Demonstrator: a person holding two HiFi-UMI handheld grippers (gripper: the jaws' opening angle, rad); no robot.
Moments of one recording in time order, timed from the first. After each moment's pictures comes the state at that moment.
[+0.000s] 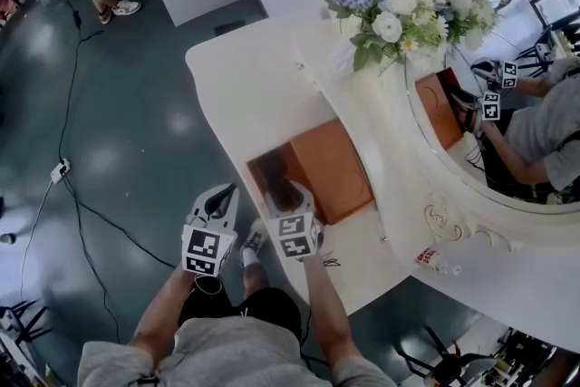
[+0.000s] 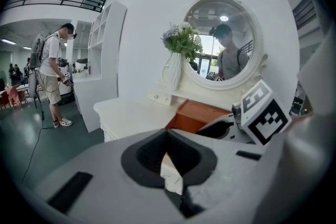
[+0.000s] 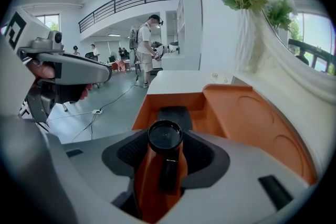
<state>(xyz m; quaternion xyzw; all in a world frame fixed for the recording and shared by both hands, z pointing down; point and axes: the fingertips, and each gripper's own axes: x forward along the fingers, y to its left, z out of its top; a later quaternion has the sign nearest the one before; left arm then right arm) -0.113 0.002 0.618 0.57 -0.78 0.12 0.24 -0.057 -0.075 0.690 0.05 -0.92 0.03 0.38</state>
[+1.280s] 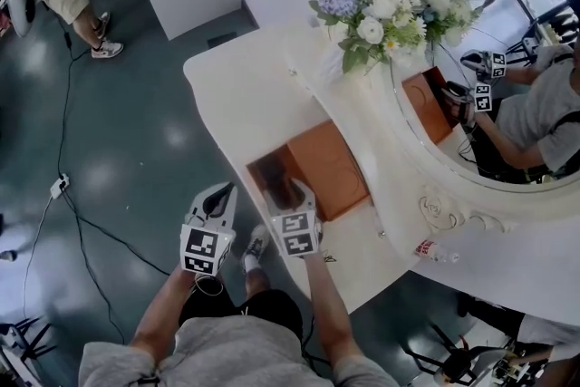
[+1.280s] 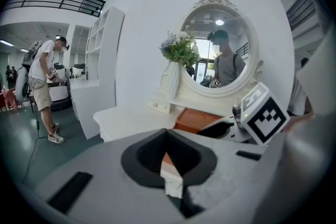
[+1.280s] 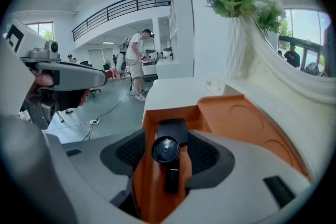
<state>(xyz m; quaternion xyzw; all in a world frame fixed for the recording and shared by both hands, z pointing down) -0.122 0.002 0.587 0.58 -0.78 0.11 0.21 -0.063 -0.077 0.661 0.08 -0.93 0.07 0.35</state>
